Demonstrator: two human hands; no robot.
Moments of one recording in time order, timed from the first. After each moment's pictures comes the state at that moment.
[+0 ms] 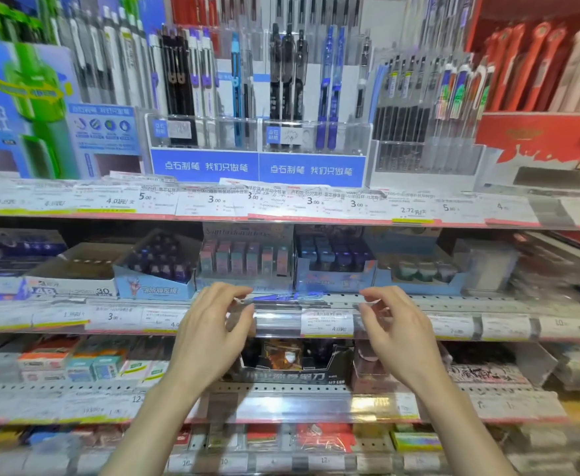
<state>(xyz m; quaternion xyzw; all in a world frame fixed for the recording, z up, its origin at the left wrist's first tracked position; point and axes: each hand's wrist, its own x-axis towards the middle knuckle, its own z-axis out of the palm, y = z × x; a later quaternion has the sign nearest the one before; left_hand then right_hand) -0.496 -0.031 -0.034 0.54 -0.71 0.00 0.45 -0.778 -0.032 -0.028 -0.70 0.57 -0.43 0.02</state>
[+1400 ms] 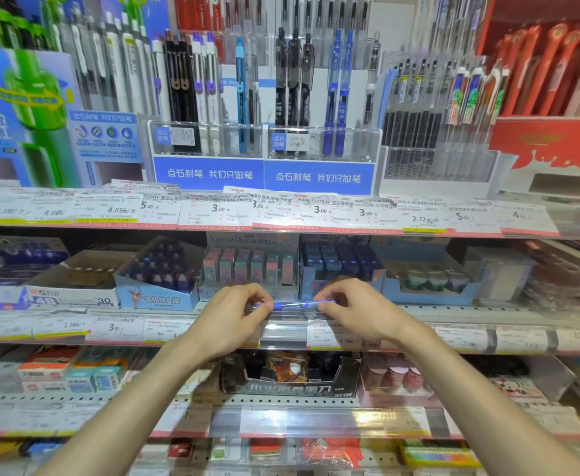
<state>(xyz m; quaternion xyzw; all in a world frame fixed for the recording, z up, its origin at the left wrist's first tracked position) -0.496 -0.086 -0.016 0.53 -0.78 -0.11 0.31 -0.740 -0.100 0.012 -0.80 0.53 -0.20 0.17</state>
